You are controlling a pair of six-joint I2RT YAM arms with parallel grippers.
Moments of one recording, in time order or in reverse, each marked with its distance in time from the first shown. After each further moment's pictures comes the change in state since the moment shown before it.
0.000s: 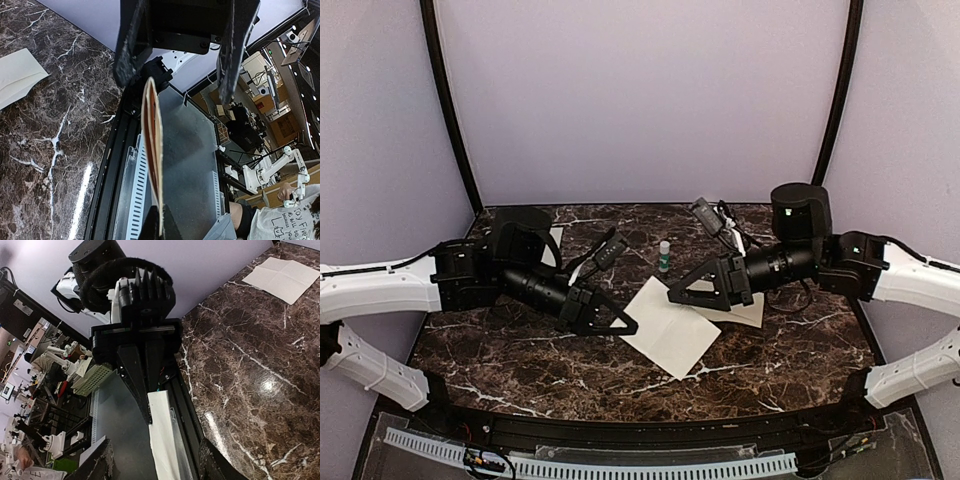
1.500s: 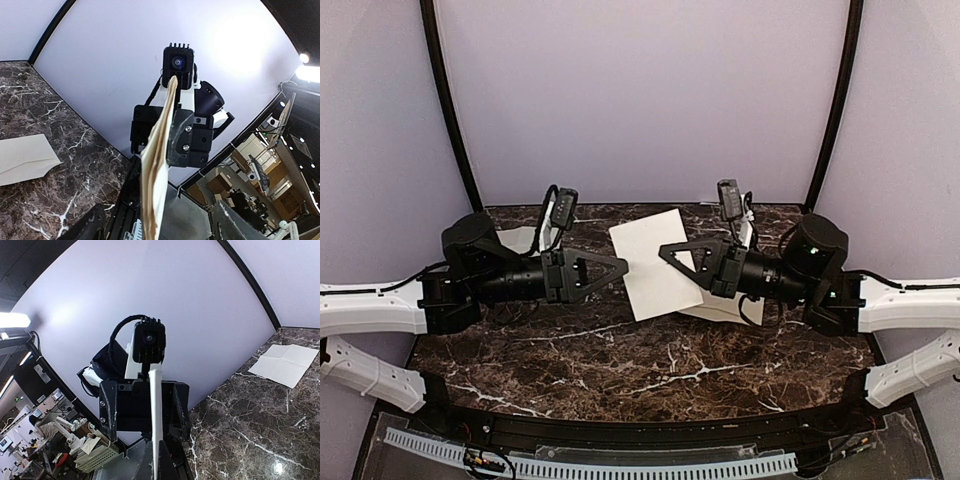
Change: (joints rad) left arm 0.000 -0.140 -0.212 0.583 -0.322 -0.290; right arm 0.098 0.003 -0.257 0.778 0.324 0.195
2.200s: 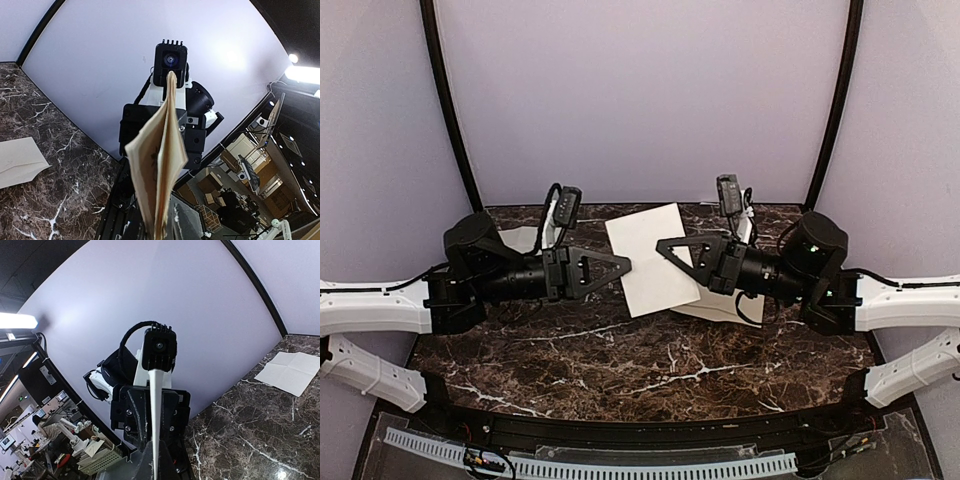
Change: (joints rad) left arm 0.000 0.031 0.000 0.082 0.042 -0.039; right arm 0.004 0.028 0.015 0.055 -0.010 0.003
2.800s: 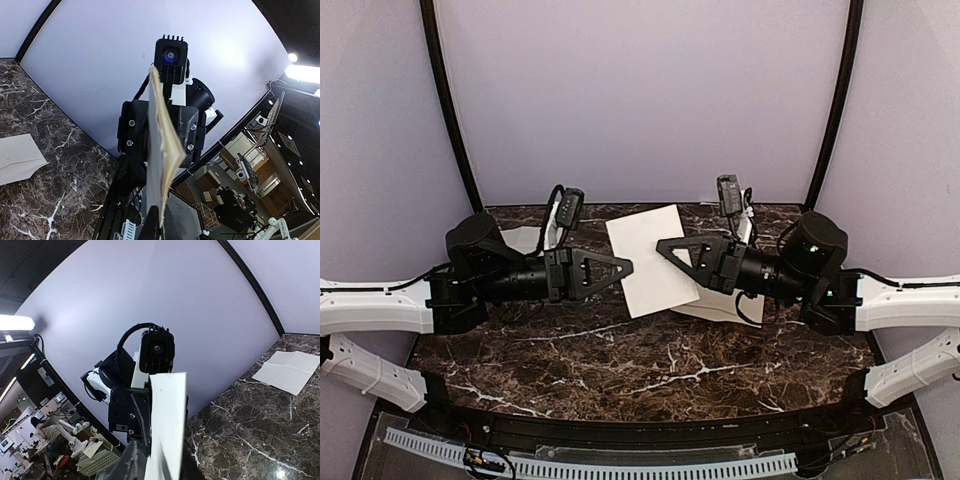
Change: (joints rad) left arm 0.000 0.013 0.000 0.006 0.010 -0.005; right arm 0.000 0.000 0.000 -0.008 0.010 -0.006
